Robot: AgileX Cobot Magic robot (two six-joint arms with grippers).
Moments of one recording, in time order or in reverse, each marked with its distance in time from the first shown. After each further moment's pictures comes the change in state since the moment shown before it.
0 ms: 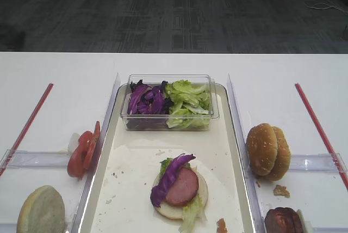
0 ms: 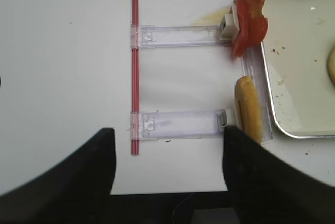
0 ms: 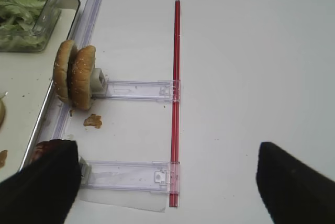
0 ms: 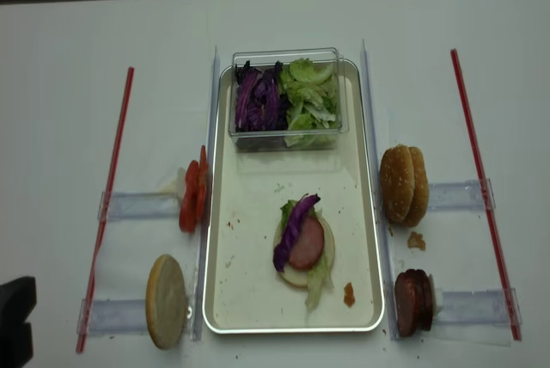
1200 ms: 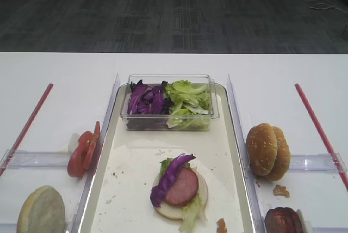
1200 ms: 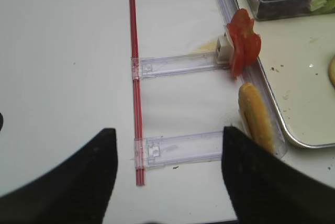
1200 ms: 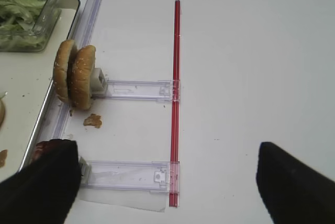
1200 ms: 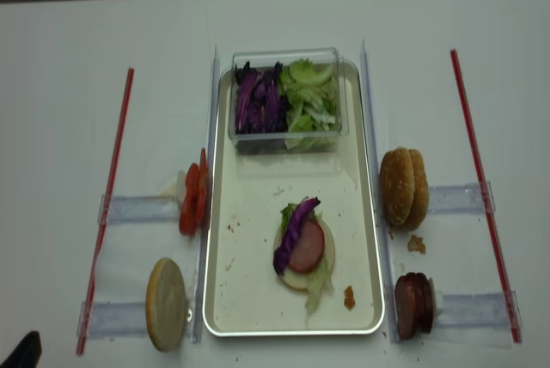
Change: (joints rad) left arm 0.000 -0.410 0.211 -0.014 -0.066 0.082; right arm 0.000 0.000 0.000 0.000 0.000 0.000
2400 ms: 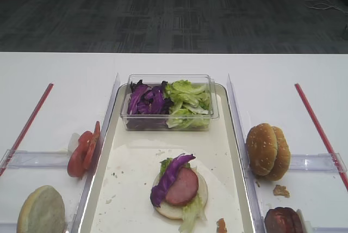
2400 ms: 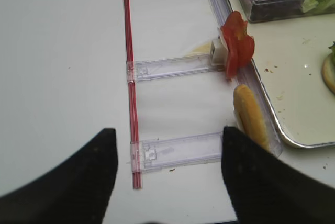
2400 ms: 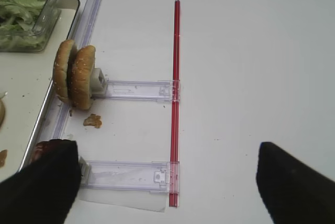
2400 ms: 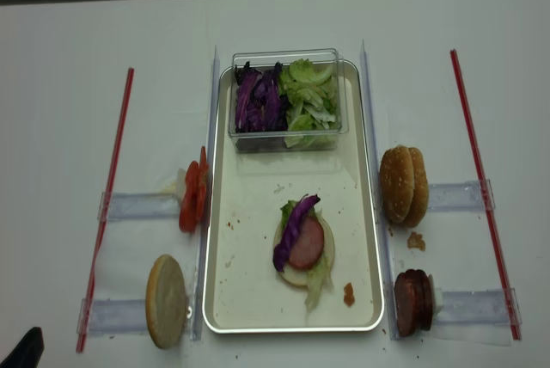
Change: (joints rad) left arm -0.018 0.000 0.002 0.000 -0.008 0.001; right arm 0.000 0.000 0.000 0.000 0.000 0.000
